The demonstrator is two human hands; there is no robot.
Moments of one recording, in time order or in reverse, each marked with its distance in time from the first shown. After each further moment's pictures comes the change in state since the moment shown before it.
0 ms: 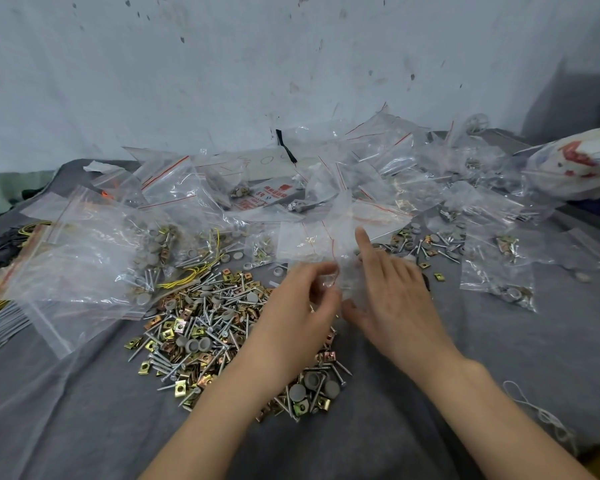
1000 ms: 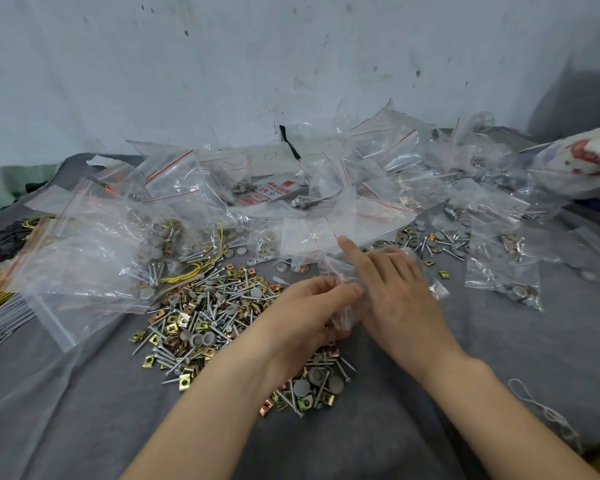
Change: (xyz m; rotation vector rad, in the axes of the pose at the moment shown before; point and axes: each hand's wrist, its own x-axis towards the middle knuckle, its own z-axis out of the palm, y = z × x) left_hand 0.004 0.011 0.001 -0.914 -0.297 -0.557; right_hand -0.002 0.000 -0.002 -0.009 -0.011 -0.117
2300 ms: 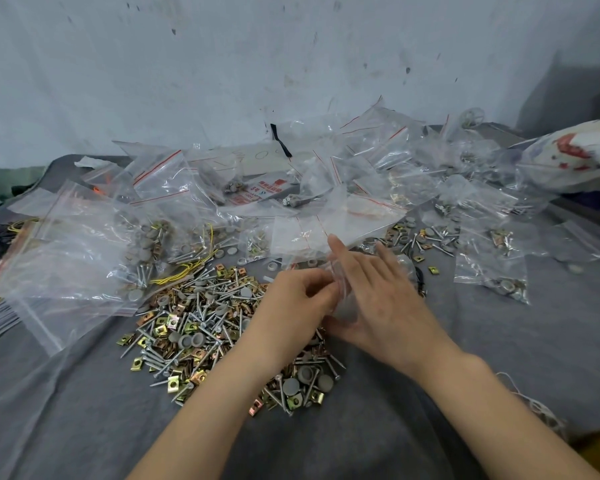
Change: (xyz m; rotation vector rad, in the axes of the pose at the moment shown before) left_hand 0.004 -0.001 -0.002 0.702 0.172 0.454; right_hand -0.001 0.001 0.000 0.113 -0.049 -0.053
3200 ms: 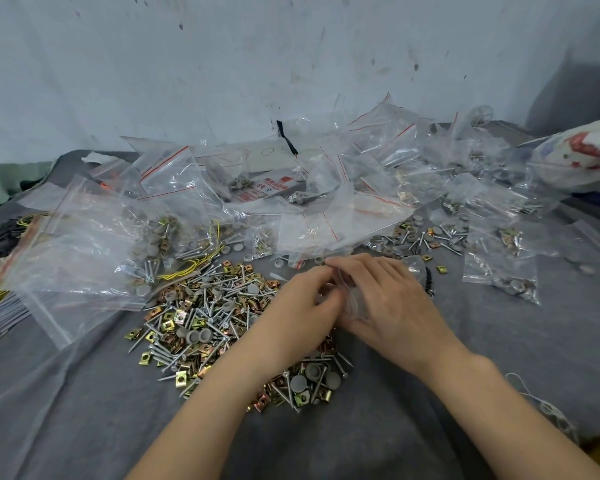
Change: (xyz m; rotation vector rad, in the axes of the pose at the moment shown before) left_hand -0.003 0.002 -0.005 0.169 -0.095 0.008; right_hand 0.001 -0.004 -0.006 0.044 -0.007 -0.010
